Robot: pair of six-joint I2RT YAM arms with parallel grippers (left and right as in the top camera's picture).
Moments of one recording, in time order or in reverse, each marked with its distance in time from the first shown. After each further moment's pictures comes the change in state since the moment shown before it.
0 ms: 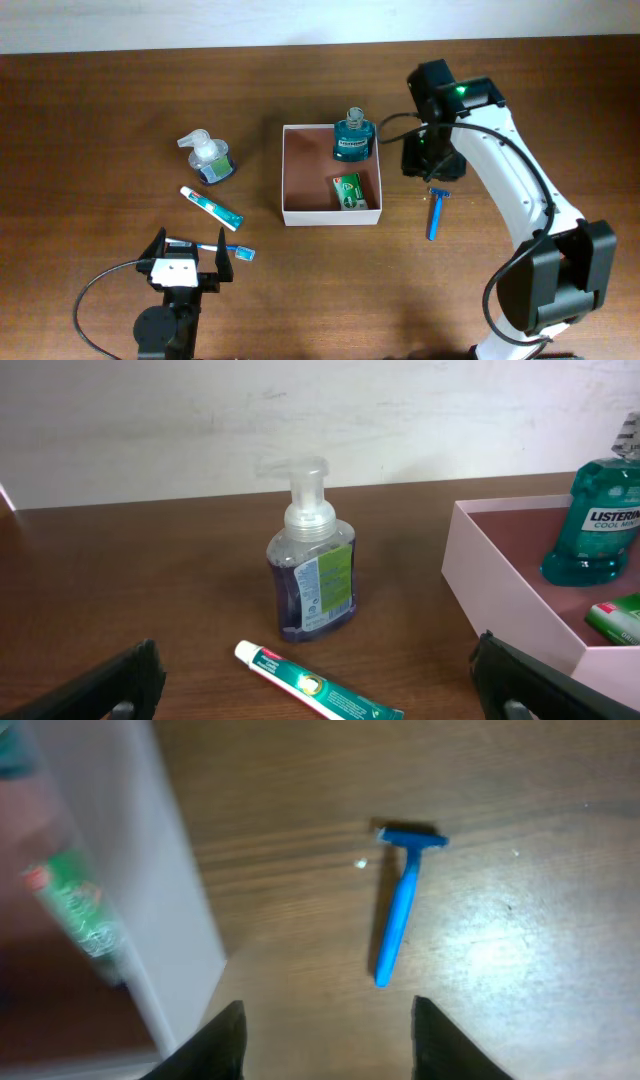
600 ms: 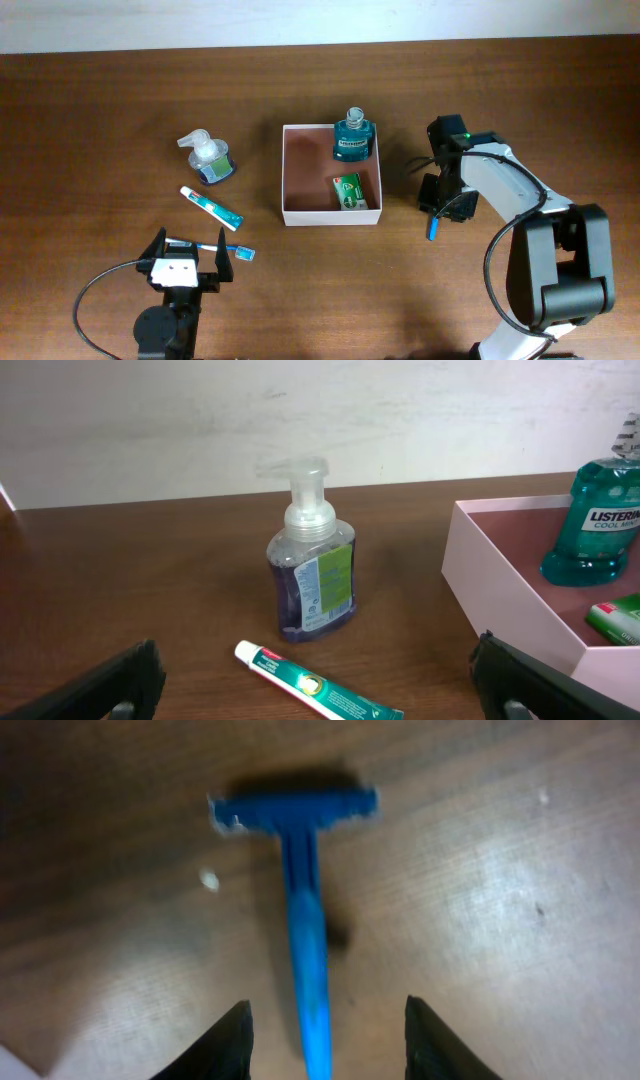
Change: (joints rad) left arm 0.000 0.000 0.000 0.000 0.000 0.000; right arm -0.107 -0.001 -0.438 0.346 0.017 0.066
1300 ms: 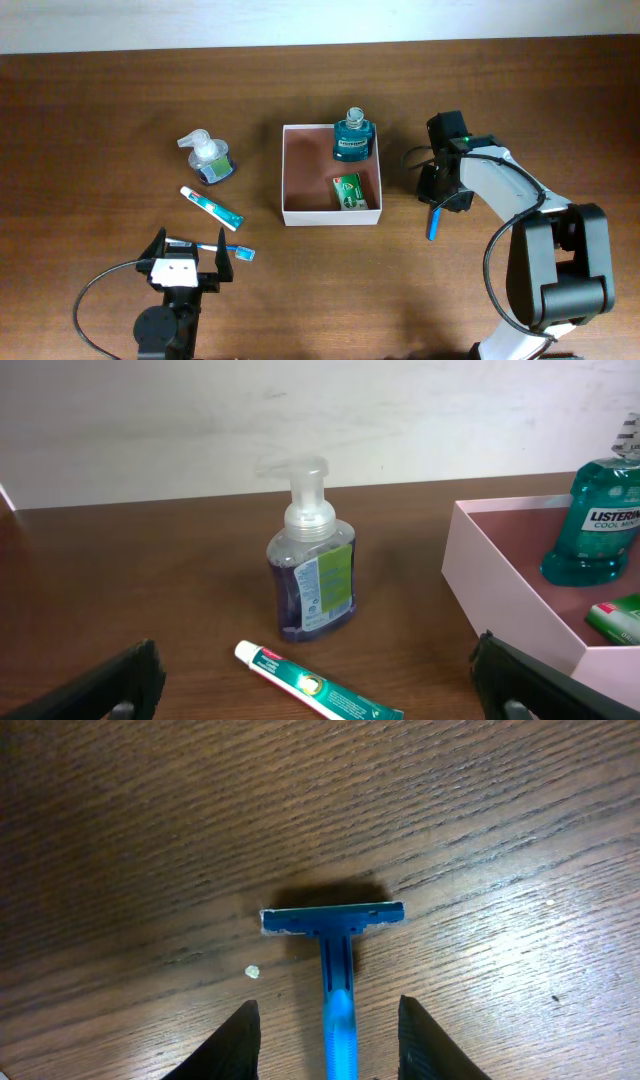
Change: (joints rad) left arm 0.000 0.000 0.000 0.000 0.000 0.000; right arm 0.000 0.000 -0.022 0.153 0.031 0.002
